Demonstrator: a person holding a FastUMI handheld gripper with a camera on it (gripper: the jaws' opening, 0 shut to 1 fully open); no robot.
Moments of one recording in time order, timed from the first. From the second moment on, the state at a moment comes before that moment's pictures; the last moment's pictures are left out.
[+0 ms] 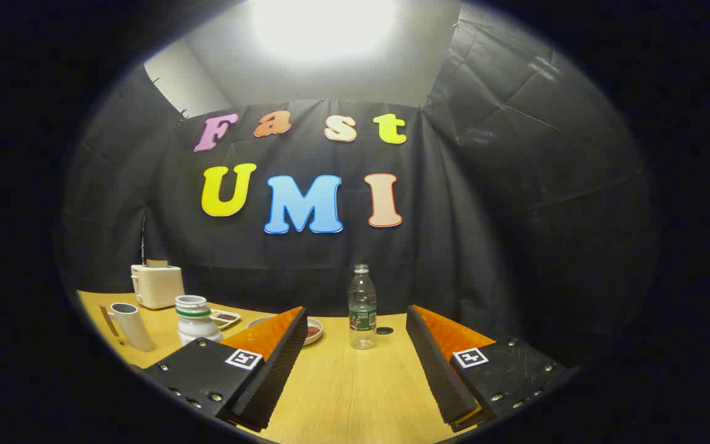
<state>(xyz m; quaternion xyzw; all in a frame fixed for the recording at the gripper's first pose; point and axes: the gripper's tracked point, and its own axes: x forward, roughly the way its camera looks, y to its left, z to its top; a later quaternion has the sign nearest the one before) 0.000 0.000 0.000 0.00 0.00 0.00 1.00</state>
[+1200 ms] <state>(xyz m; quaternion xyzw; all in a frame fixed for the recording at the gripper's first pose) -0.018 0.144 -0.069 0.01 0.11 0.12 0.99</state>
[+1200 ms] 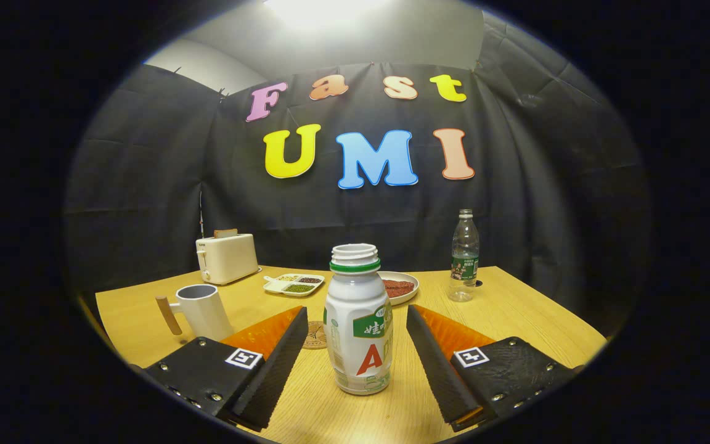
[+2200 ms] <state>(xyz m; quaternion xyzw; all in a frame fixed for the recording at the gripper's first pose) 0.013 0.155 -0.101 -0.07 0.16 0.06 0.98</state>
